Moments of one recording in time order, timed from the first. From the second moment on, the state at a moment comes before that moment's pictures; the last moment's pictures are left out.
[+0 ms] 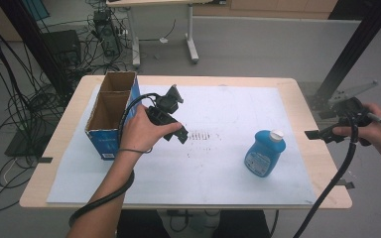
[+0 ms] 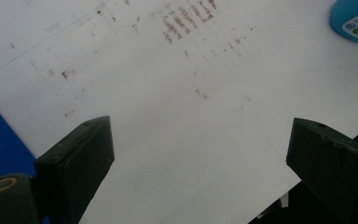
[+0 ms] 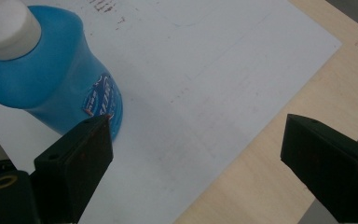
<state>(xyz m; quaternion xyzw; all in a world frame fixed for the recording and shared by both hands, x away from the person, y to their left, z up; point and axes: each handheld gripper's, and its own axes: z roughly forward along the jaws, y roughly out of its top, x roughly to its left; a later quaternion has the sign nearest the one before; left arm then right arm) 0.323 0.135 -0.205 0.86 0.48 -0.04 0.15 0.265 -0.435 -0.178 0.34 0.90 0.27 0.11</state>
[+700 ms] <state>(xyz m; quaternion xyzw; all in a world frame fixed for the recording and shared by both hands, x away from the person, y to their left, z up) 0.322 0.131 -0.220 0.86 0.48 -0.04 0.15 0.238 -0.443 -0.197 0.34 0.89 0.28 0.11</state>
